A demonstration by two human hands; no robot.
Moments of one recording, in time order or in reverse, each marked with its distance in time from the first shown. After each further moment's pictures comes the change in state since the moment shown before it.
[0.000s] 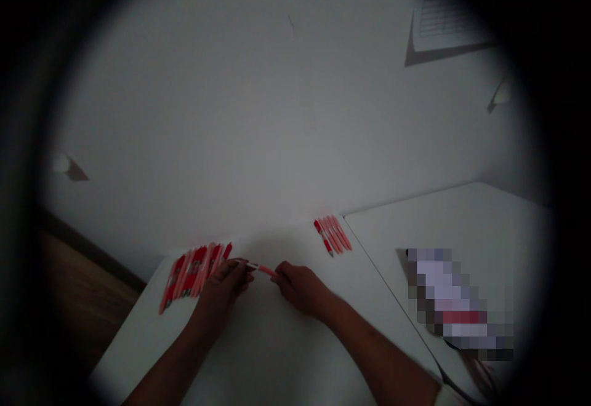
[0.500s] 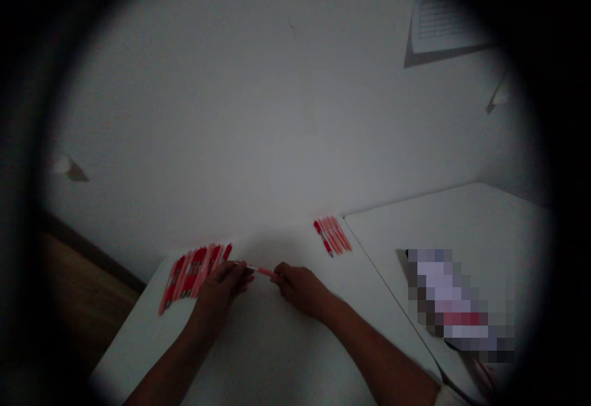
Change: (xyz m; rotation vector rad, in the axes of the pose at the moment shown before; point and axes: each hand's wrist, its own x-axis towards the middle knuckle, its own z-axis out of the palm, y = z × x) left_hand 0.000 0.001 -0.004 0.119 0.020 0.022; right_hand 0.000 -0.002 -0.001 0.058 -0.007 -0.002
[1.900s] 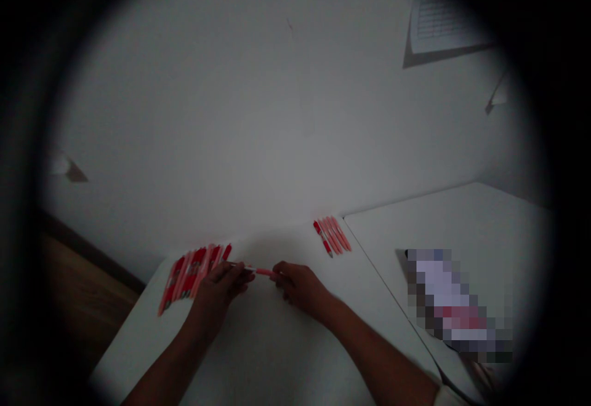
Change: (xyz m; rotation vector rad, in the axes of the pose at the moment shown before) left_hand -0.001 0.001 -0.003 -0.010 -0.038 -0.017; right_hand 0.002 0.013 0.009 0.245 0.054 0.039
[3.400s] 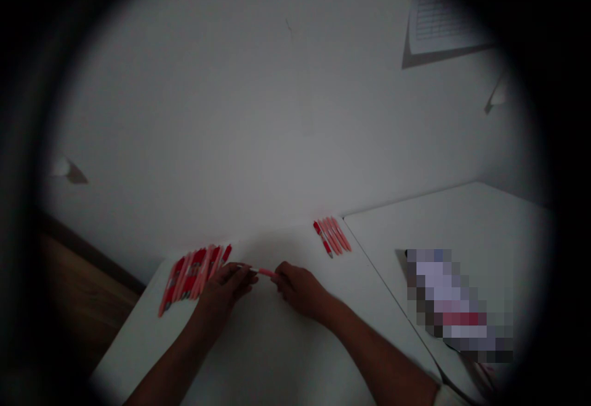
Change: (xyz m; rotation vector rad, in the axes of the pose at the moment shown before) left_hand 0.001 -0.002 0.003 -0.016 -0.056 -0.016; right_hand -0.002 -0.010 -0.002 -0.166 -0.014 -0.016
